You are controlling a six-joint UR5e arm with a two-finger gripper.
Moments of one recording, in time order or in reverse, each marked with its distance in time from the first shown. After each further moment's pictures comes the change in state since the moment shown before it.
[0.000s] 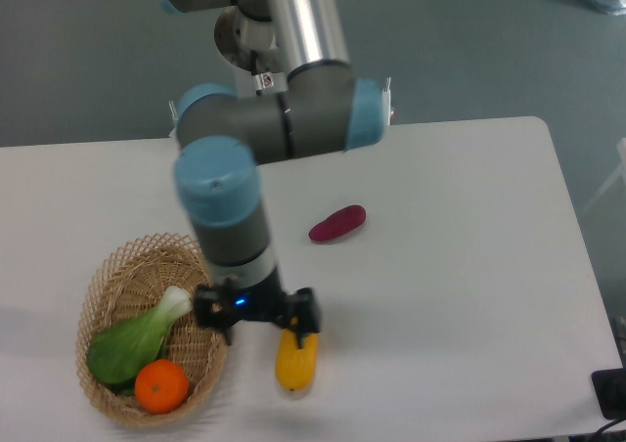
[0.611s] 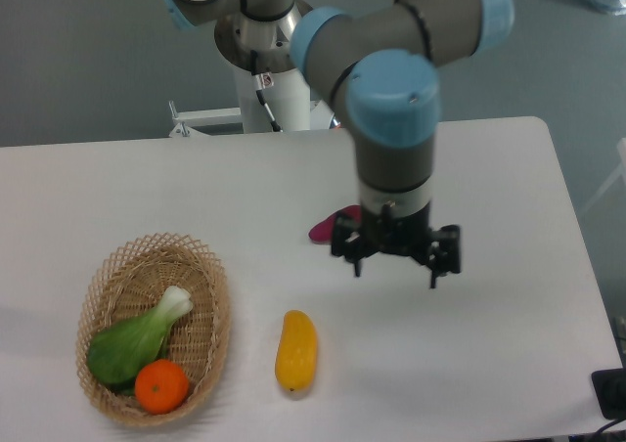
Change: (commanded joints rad) arm 0.204 0.052 0.064 -0.160 -0.032 0.378
